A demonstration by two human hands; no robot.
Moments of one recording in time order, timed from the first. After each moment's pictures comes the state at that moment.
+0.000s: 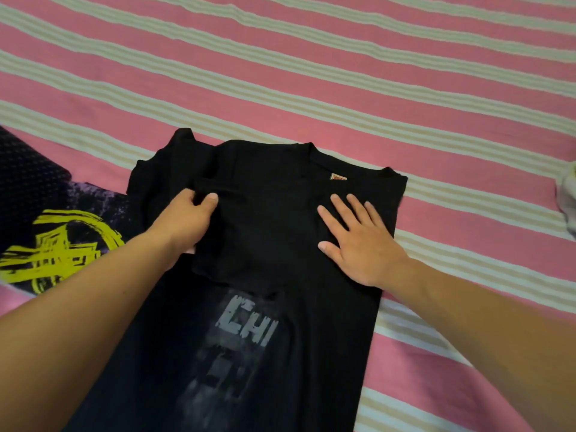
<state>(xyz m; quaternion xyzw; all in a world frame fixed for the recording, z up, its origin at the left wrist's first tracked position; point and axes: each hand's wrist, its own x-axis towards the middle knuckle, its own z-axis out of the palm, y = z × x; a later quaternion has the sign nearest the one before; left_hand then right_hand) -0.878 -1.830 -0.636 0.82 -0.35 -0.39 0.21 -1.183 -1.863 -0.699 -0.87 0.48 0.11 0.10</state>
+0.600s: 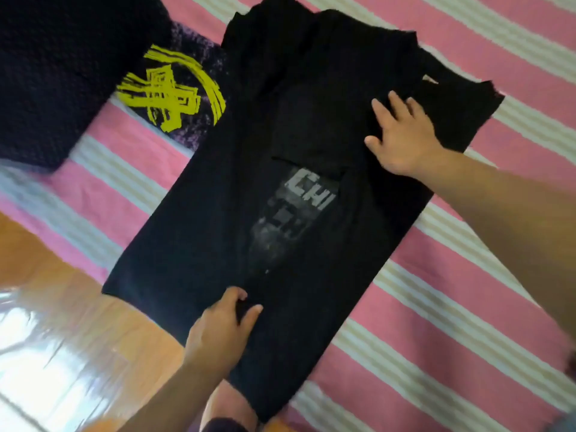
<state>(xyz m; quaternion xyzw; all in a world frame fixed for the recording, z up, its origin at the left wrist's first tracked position) -0.960 -1.456 -0.632 0.86 -0.32 -0.39 0.02 -1.123 -1.858 -0.676 -0.85 0.47 0.20 0.12</state>
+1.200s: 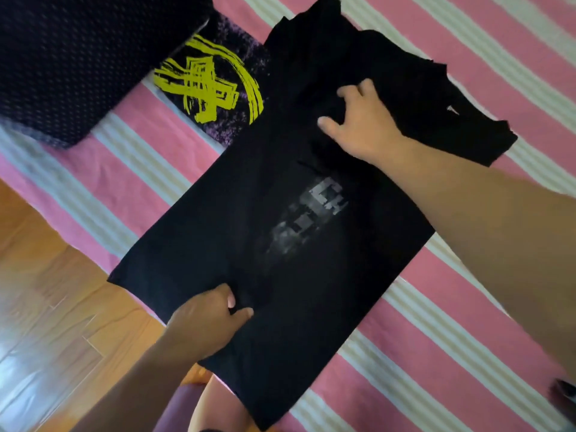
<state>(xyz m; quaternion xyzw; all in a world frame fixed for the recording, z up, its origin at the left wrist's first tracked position) -0.901 -1.458 -0.630 0.80 -0.35 -0.48 -0.09 -0.995 -1.833 -0.625 -0.86 0.45 0.03 0.23</state>
